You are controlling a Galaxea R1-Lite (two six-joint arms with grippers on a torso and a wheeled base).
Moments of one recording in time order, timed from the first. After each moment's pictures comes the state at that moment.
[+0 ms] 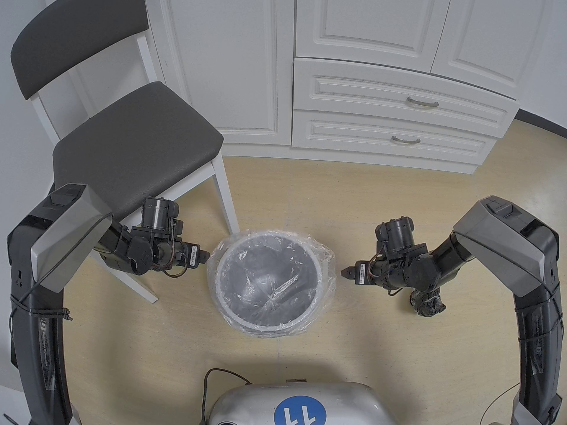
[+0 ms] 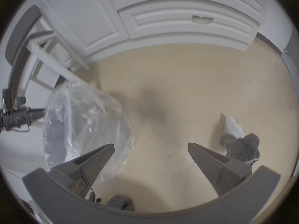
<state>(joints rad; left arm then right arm) -0.17 2.38 -1.31 -0.40 0.04 0.05 0.36 2.43 -1.30 -0.42 -0.06 0.31</state>
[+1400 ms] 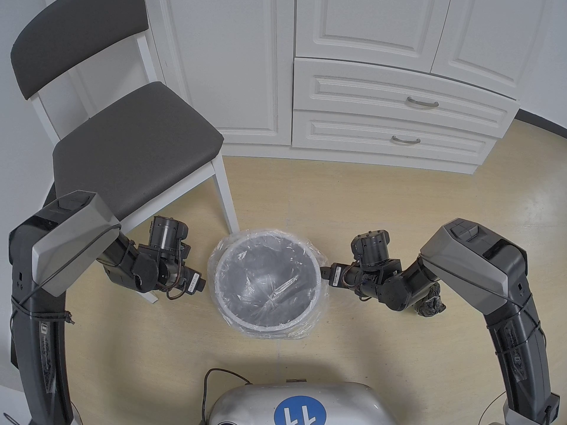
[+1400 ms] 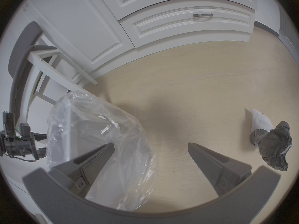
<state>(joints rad) -0.22 2.37 -1.18 -0.40 0.19 0.23 0.43 2.60 -1.41 -0.62 -0.06 0.46</state>
